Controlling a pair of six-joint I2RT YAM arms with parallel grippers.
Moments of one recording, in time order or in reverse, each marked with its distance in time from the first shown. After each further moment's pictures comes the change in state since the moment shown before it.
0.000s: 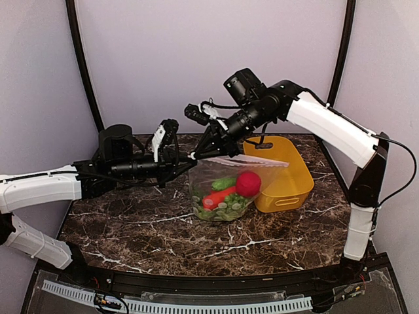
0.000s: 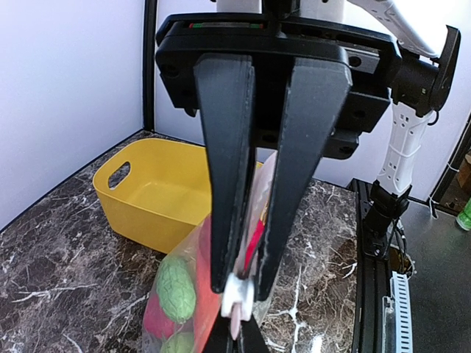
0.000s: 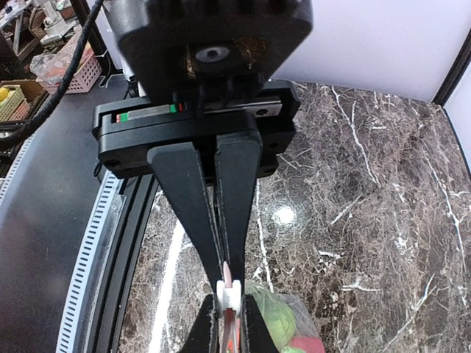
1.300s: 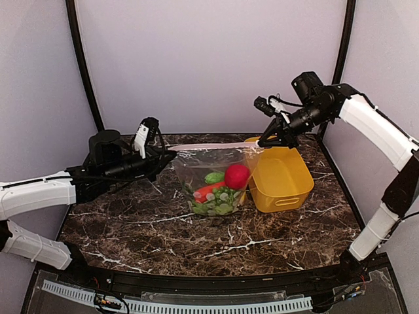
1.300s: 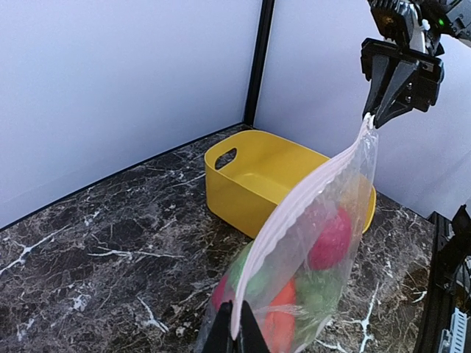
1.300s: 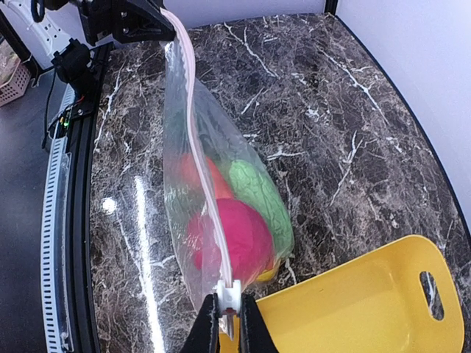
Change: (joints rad) left arm 0.097 -0.076 -0.113 0.040 -0.243 -0.059; right arm -0.397 -0.332 -0.396 -0.057 0.031 -0.109
